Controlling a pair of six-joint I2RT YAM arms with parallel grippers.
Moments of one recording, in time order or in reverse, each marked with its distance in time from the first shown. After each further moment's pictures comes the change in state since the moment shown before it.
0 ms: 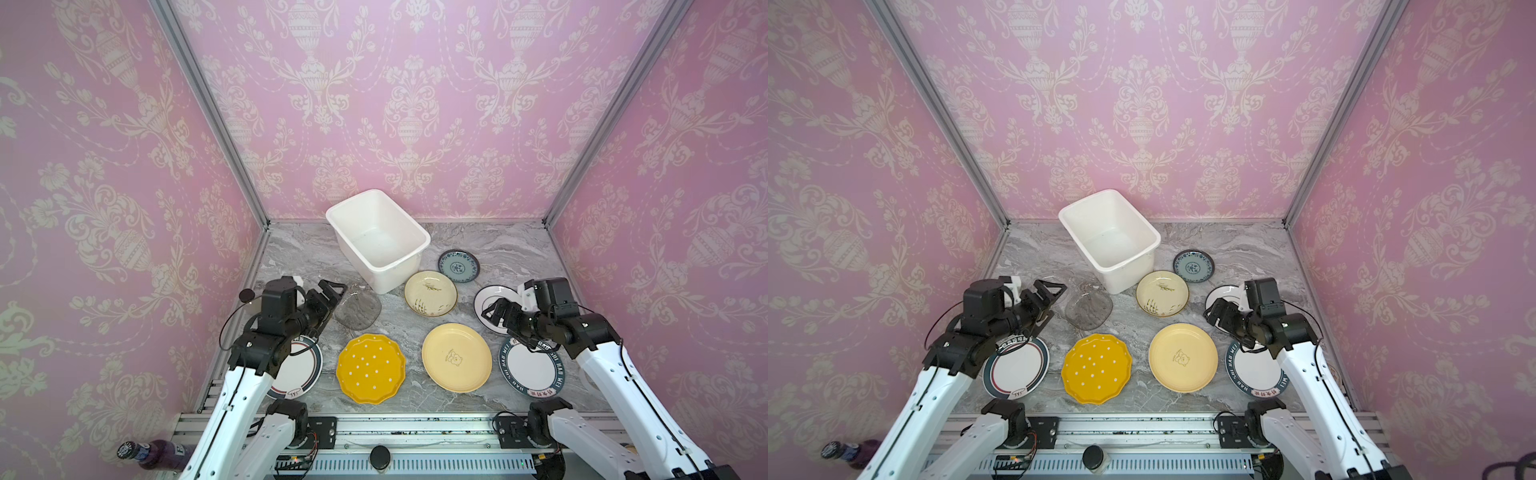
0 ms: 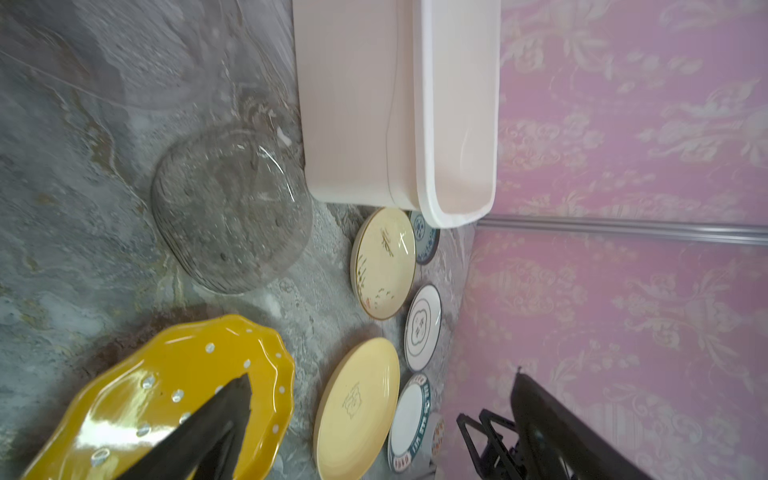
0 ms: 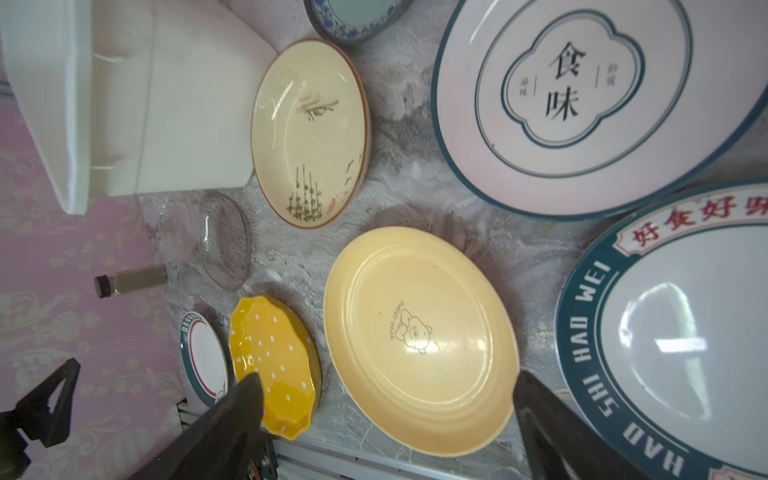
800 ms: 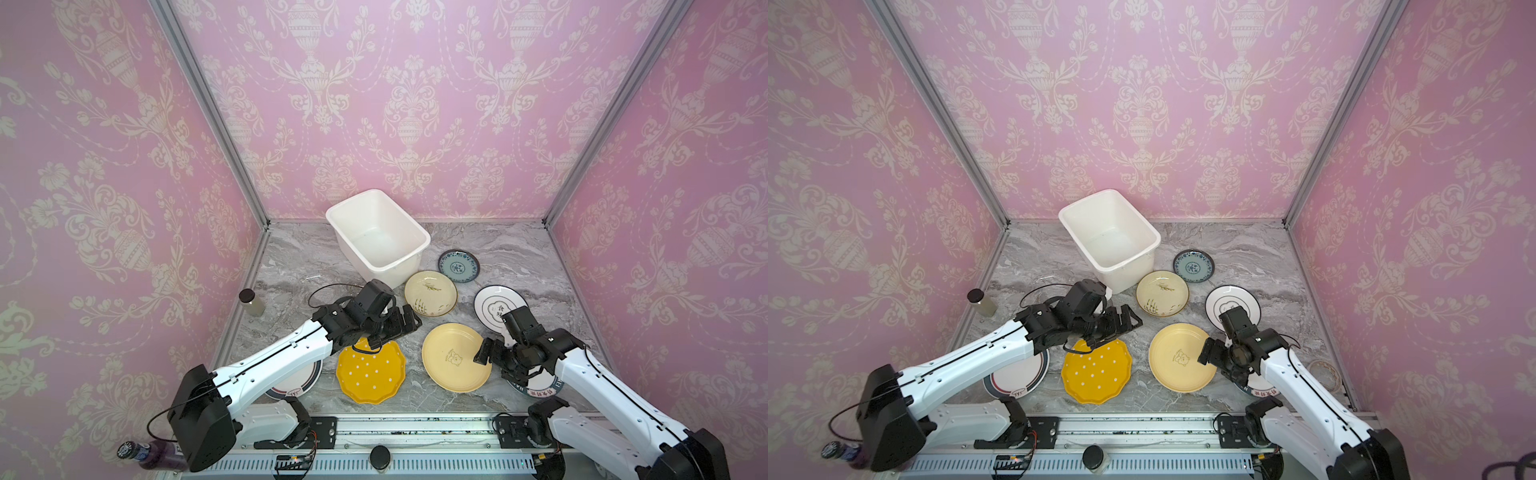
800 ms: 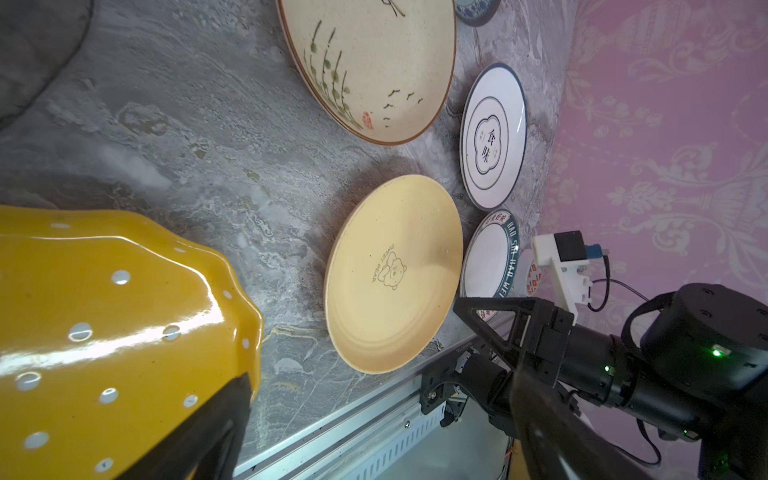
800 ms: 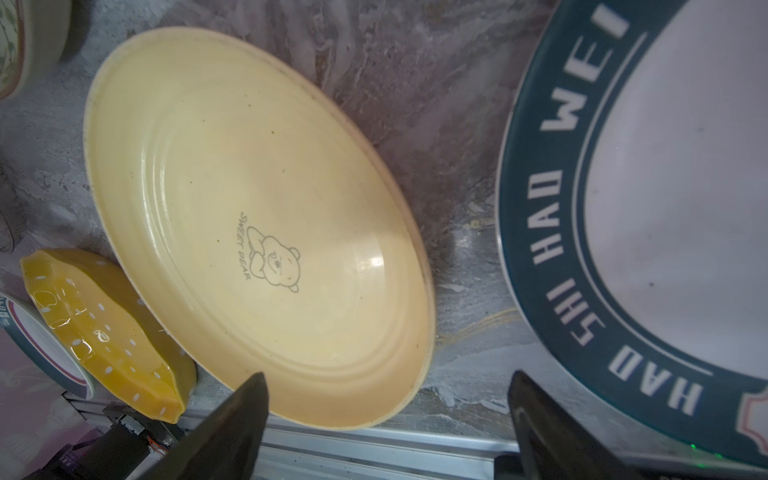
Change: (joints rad) left arm -0.589 0.419 0.082 0.132 -0.127 -0.012; right arm 0.171 0.018 -0.287 0.035 0.060 0.146
